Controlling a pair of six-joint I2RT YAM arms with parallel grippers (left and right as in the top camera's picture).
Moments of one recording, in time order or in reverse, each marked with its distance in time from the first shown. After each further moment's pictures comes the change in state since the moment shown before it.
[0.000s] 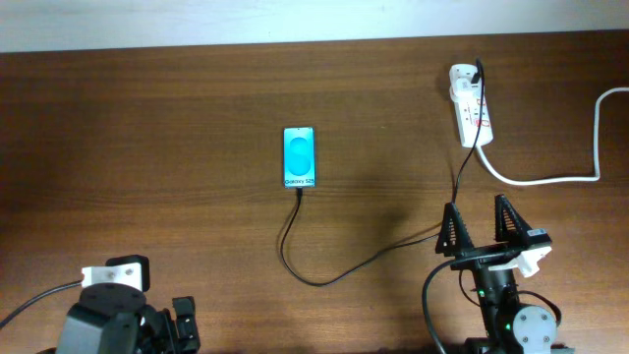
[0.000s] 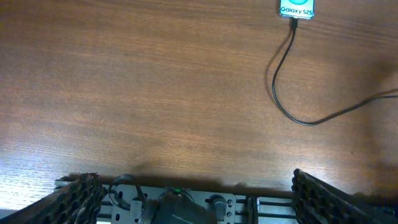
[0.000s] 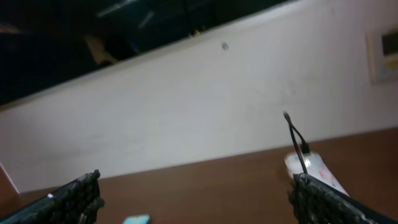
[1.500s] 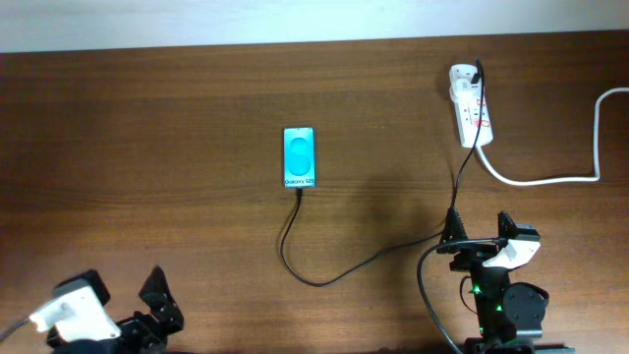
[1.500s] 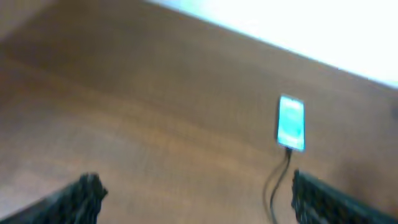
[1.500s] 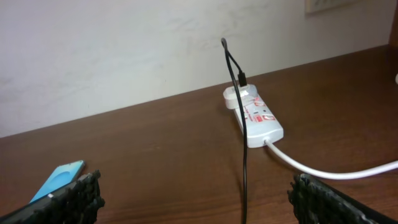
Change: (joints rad) left arm 0.257 -0.328 -0.260 0.446 -0.073 0.065; right arm 0.000 -0.002 0.000 -0.283 0.154 -0.103
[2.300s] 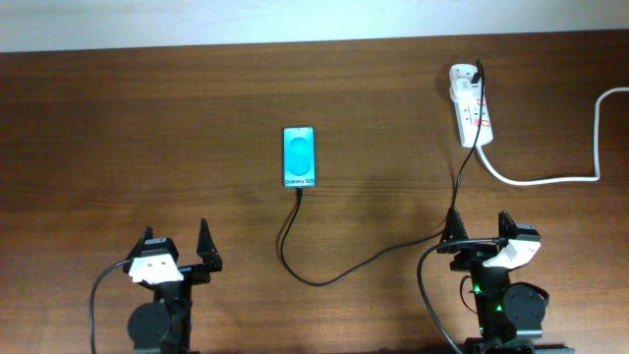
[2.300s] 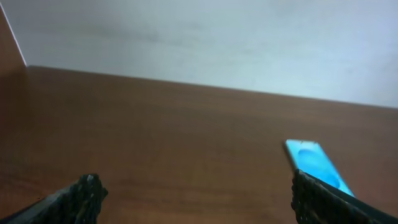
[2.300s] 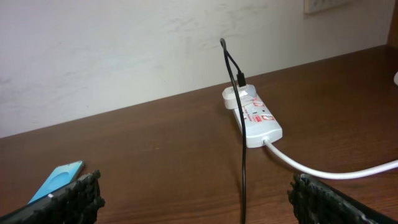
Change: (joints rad) left arm 0.130 -0.352 -1.061 1.152 0.201 0.278; right arm 0.000 0.000 0.000 0.000 0.003 0.000
